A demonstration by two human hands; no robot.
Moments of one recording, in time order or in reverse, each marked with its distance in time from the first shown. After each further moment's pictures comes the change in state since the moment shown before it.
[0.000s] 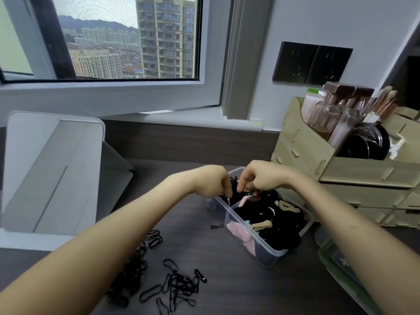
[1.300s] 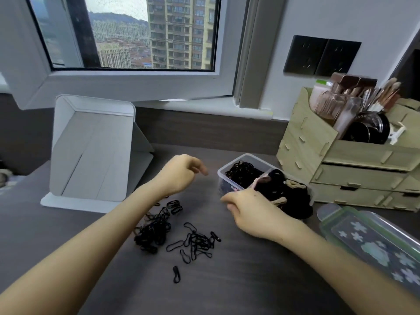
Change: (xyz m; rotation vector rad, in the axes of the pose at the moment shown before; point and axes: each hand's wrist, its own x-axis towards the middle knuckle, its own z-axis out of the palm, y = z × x) left_hand -0.074 -0.064 0.036 -0.305 0.518 -0.110; right_hand -0.085 -0.077 0.106 -0.137 0.284 -0.146
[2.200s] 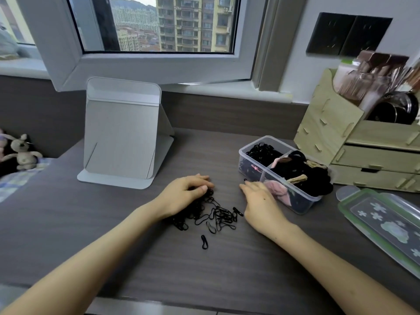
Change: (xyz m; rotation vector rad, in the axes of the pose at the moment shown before) left_hand -0.083 -0.050 0.017 -0.191 -0.151 -0.012; right_hand -0.003 -0.006 0.067 -0.060 0.142 0.115
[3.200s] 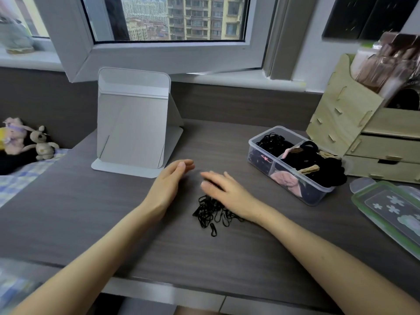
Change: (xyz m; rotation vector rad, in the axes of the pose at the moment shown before) left_hand -0.031 -0.003 -0.005 -0.550 0.388 -0.180; right_hand 0.022 -0.051 0.019 0.540 -0.219 -0.210
